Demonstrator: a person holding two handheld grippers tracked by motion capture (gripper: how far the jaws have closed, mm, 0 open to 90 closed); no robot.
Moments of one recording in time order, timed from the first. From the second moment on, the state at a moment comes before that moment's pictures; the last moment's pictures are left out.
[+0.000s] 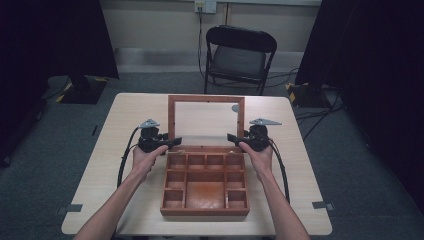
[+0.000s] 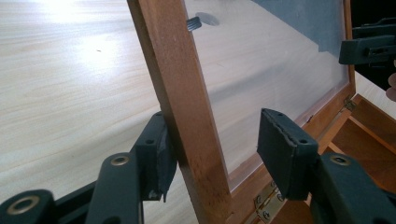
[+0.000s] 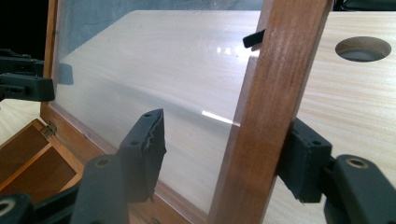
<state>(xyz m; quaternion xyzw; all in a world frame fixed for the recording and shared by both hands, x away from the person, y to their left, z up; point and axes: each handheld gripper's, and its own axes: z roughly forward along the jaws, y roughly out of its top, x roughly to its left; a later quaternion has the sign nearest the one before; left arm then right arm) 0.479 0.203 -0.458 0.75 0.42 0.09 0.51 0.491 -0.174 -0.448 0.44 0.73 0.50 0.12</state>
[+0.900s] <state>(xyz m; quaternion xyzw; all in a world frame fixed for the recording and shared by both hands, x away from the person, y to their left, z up) 0.488 0.211 -0.482 0.74 0.46 0.06 0.48 0.505 -0.176 -0.474 0.49 0.74 0.45 0.08</state>
